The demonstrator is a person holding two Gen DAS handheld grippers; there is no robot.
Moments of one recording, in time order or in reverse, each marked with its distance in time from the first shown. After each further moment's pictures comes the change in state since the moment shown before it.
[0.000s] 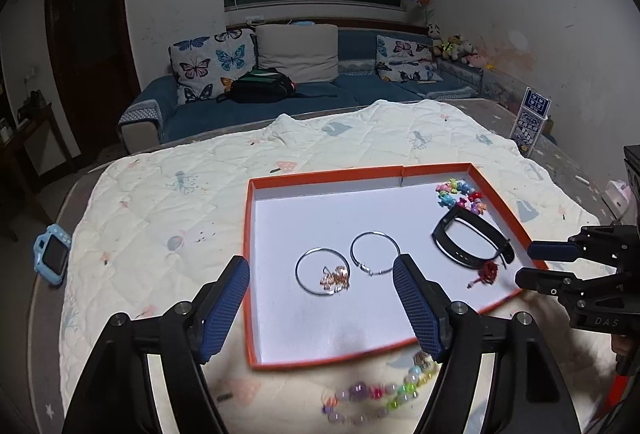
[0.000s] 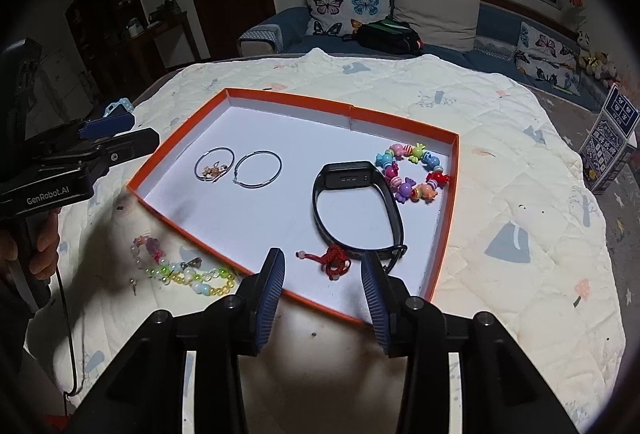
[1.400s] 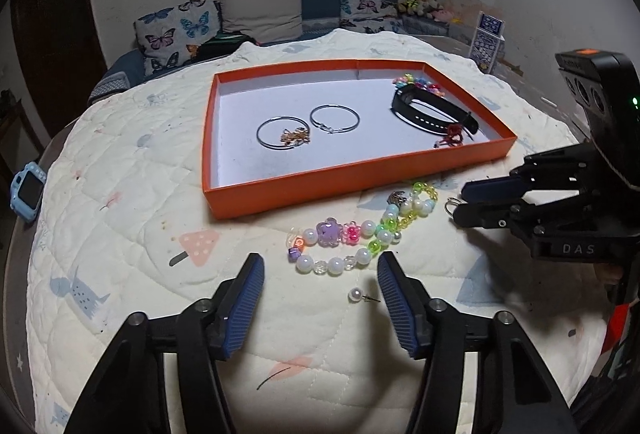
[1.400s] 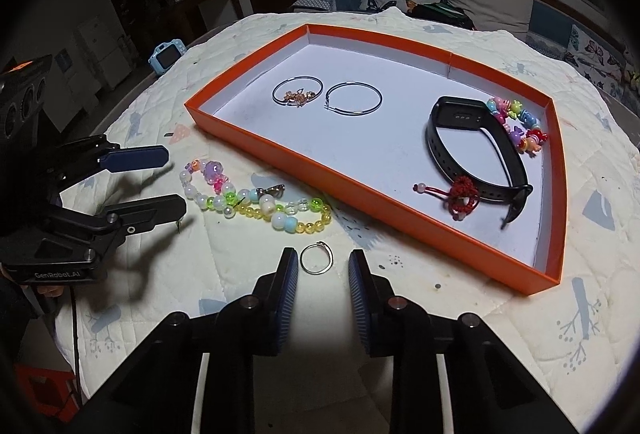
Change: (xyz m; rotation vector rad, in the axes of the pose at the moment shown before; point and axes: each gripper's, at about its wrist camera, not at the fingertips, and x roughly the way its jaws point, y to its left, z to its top) left arm -0.009 -0.010 -0.108 0.092 0.140 -0.110; right arm 0.027 0.050 -0.040 -0.103 0.080 0.123
